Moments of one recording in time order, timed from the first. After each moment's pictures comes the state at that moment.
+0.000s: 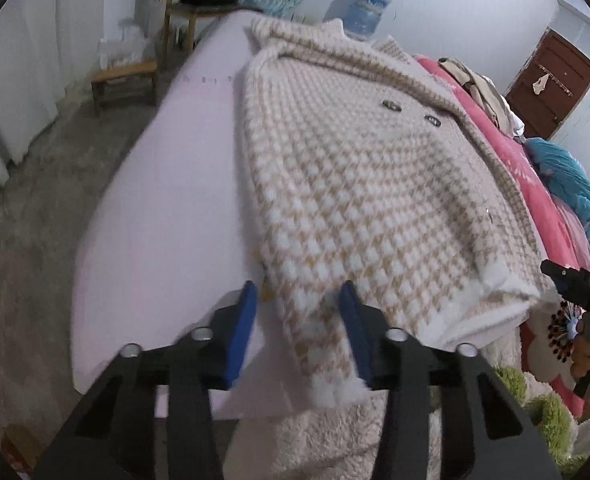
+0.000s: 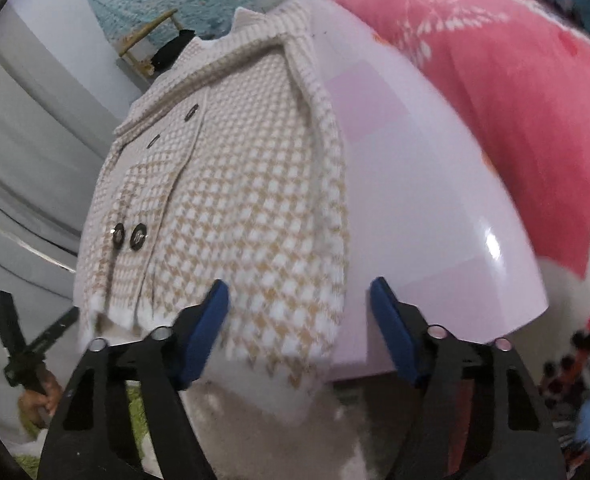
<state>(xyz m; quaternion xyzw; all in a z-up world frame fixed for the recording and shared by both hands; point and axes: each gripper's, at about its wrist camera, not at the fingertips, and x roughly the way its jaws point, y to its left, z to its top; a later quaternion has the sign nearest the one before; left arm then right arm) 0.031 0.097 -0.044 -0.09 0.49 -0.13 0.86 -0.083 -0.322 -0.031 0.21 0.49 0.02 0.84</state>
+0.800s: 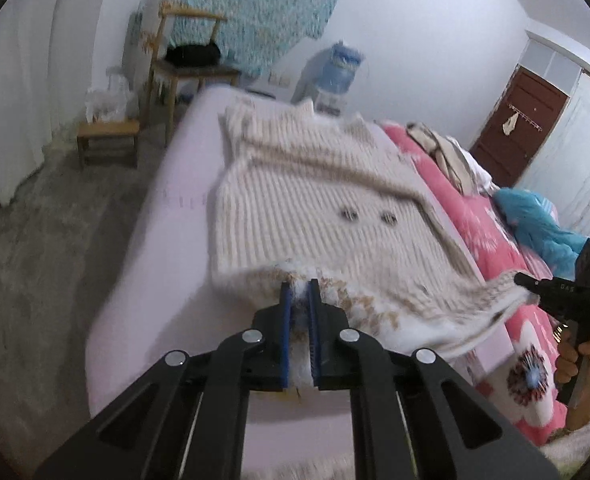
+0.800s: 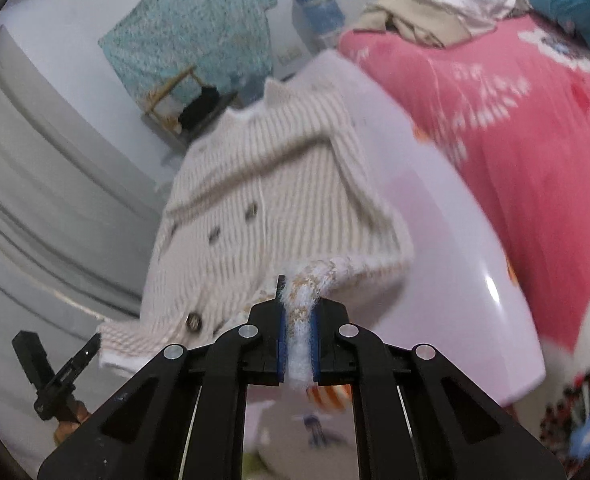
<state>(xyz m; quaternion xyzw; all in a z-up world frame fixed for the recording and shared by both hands) 0.064 0.107 0.049 -0.11 0.38 -0.16 0.90 -0.043 -0.329 0.056 0.27 0.41 0.03 0.87</state>
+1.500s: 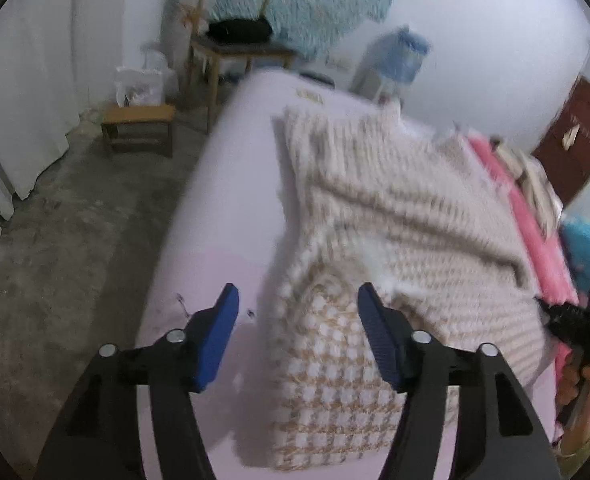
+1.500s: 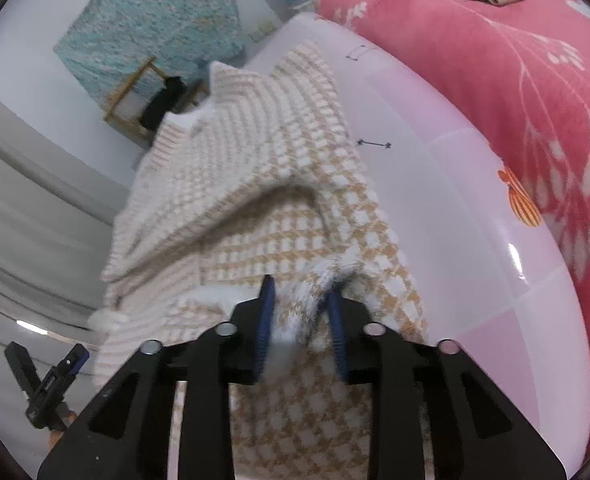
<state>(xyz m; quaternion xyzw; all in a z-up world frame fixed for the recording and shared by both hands) 0.231 0.133 0.018 -0.13 0.43 -0.08 0.89 0.131 -0.353 -0.016 0.31 0.45 0.02 0.84</state>
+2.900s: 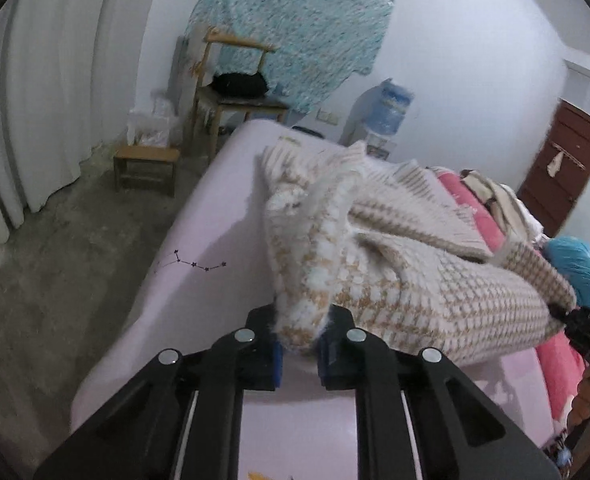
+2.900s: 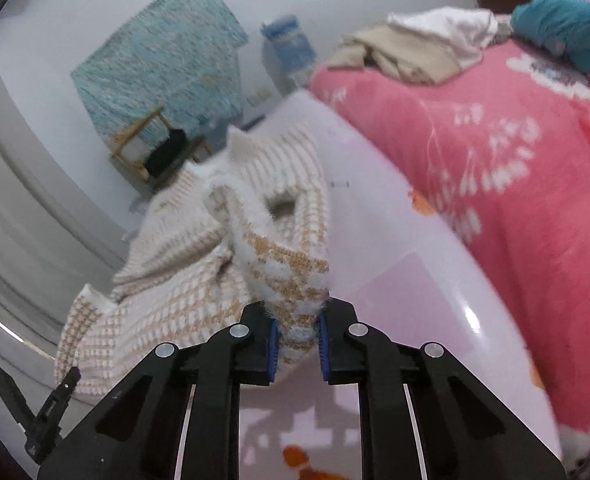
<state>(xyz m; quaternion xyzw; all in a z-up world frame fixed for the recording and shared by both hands) 0.121 0.092 0.034 -0.13 0.33 -0.07 0.93 0.014 -0.341 0.058 0.27 0.35 -0.05 0.90</state>
